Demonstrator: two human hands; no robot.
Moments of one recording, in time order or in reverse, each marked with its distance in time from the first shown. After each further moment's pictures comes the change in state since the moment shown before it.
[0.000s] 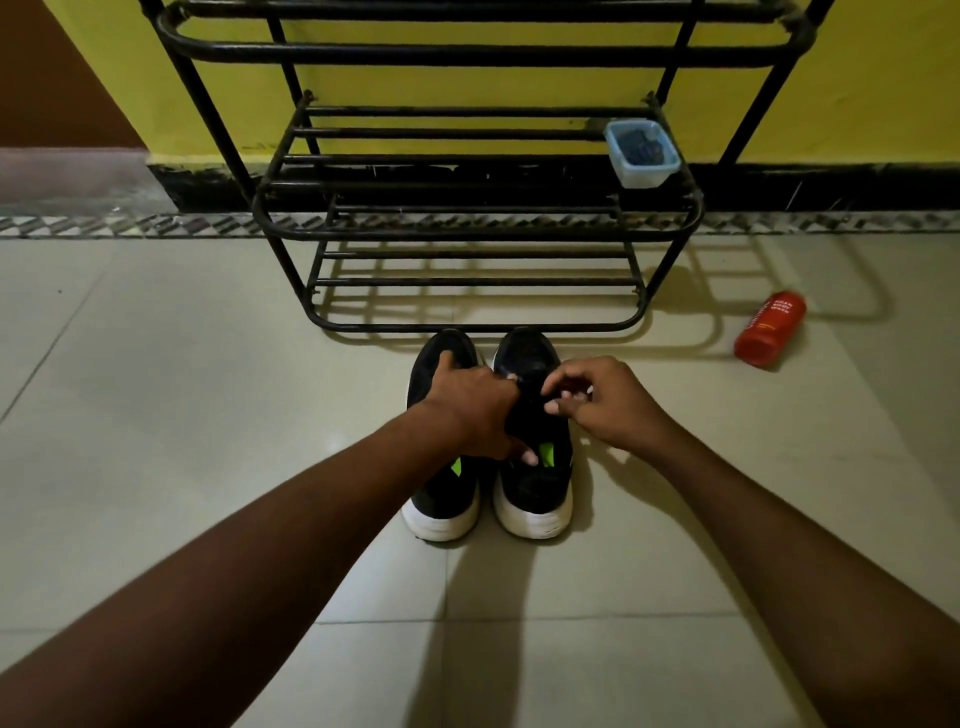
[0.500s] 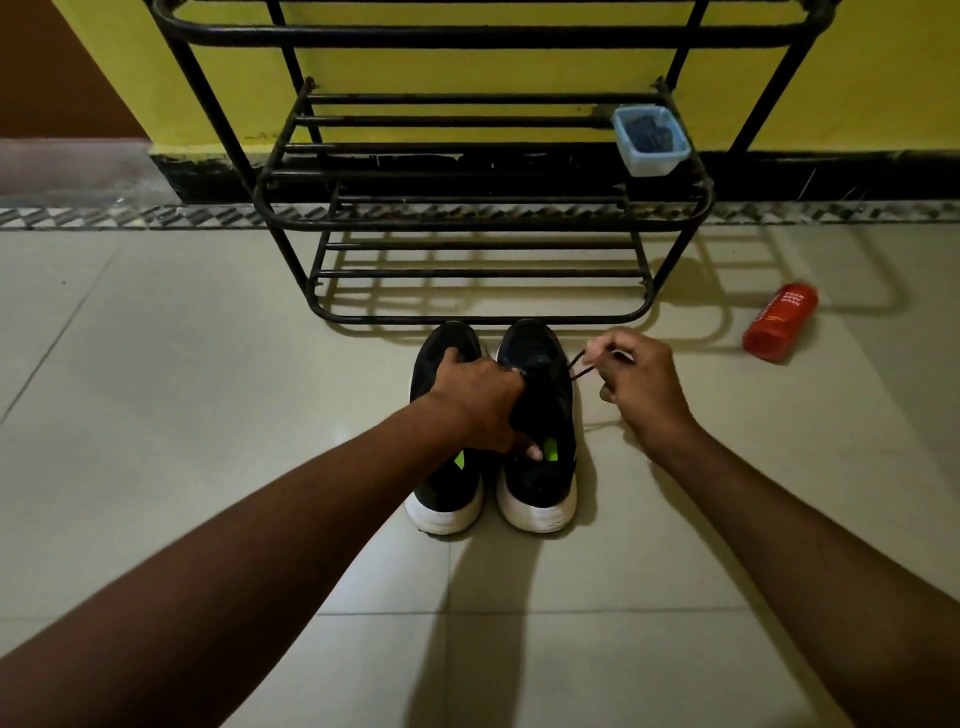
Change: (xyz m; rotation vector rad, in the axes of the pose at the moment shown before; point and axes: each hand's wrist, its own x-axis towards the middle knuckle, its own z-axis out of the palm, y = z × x) left_hand 0.004 -0.002 0.001 -0.038 -0.008 0.012; right_hand -0.002 0.002 -0.005 0.457 0.342 0.064
